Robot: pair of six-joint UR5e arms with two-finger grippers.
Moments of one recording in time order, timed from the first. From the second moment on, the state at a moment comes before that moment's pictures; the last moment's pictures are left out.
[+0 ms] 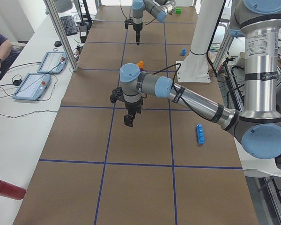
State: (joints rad) left arm -1.39 -1.48 -2.06 -1.33 -2.31 0.16; right arm 0.72 -0.97 1.90 -1.90 2.01 0.95
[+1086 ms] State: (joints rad) left arm -1.55 -1.40 -1.89 -1.42 -2.32 0.26; right arm 1.42 -1.54 1.91 -1.90 2.24 -0.19
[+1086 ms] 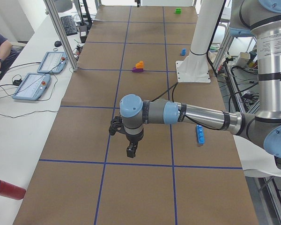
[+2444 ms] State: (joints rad) left arm -1.57 -1.40 -1.88 -1.47 -2.37 0.17; right arm 1.67 -1.75 1.86 -1.78 2.24 -0.23
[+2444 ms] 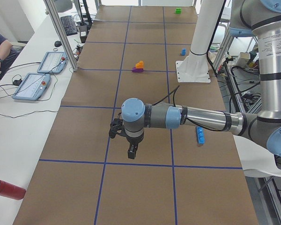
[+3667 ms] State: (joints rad) left arm -1.58 -1.38 -1.87 -1.47 -2.36 0.17; right arm 1.58 -1.75 1.84 -1.68 2.25 -0.13
